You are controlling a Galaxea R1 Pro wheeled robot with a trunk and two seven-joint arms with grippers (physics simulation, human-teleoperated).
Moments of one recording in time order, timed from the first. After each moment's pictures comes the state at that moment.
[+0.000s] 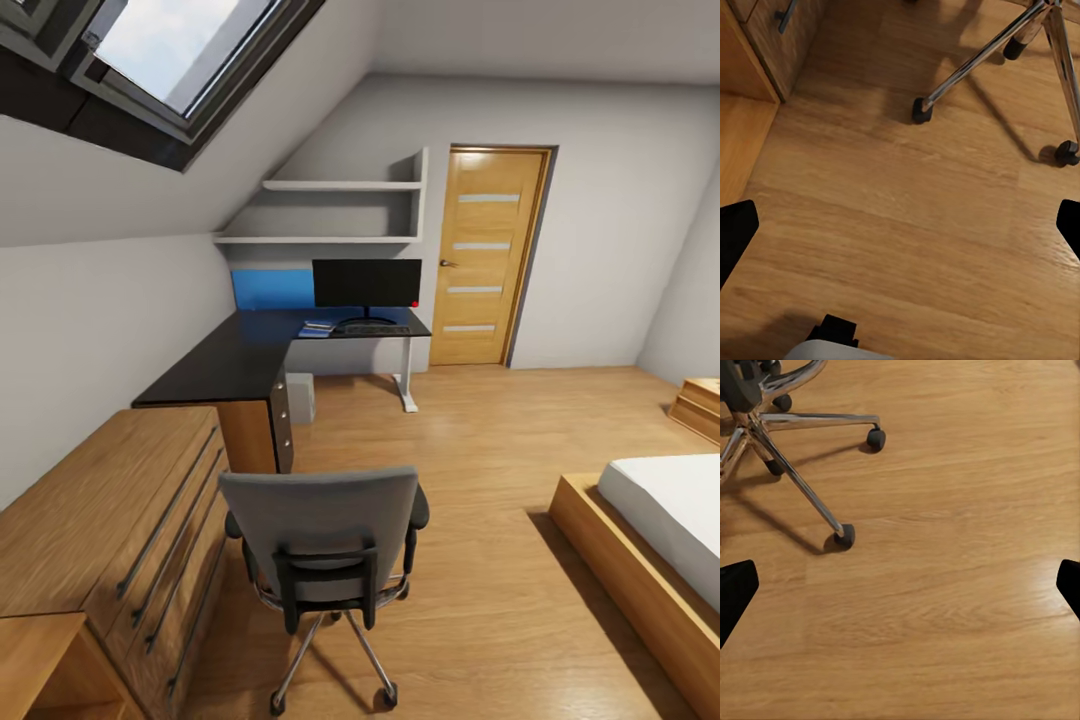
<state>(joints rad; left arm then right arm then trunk) -0.03 -0.04 -0.02 -0.26 0.34 -0.52 0.01 -0.18 0.04 0.46 0.02 -0.51 -0.82 0.00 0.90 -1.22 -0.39</state>
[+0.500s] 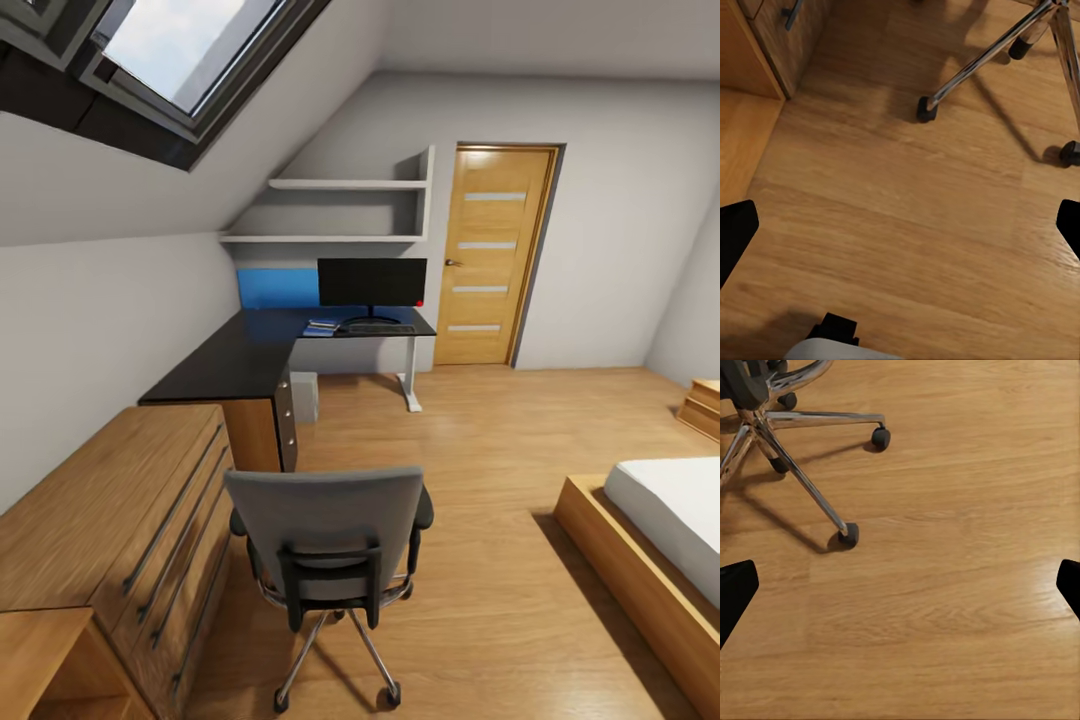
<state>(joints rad) -0.03 -0.04 -0.02 -0.26 0.34 -0.52 0.01 -0.18 0.04 0.46 0.02 -0.51 -0.82 0.00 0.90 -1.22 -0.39</state>
